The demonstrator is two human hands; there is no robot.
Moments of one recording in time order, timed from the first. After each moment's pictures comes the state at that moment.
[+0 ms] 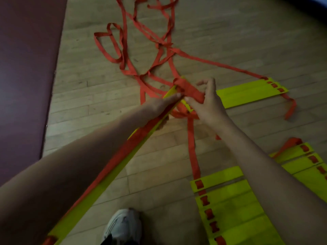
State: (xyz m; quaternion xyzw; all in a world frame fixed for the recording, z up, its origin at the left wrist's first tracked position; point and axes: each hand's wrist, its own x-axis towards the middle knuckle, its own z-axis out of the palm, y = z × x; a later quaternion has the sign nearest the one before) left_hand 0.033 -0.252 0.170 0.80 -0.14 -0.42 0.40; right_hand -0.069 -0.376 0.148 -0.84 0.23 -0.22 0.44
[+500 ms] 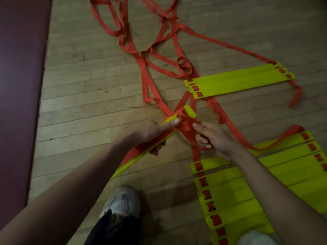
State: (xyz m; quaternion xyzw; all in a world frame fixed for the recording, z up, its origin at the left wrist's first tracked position) left_hand -0.013 -0.183 0.104 0.78 -0.14 -0.54 0.30; right_hand -0.149 -0.342 0.089 -0.62 0.24 0.08 0.74
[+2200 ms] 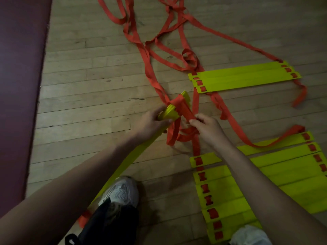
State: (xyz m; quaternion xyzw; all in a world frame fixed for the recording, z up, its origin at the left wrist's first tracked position) left_hand -0.016 -0.171 0.068 0.78 -0.22 -0.37 0.46; right_hand -0.134 -0.327 0.063 -0.74 0.32 -0.01 0.60
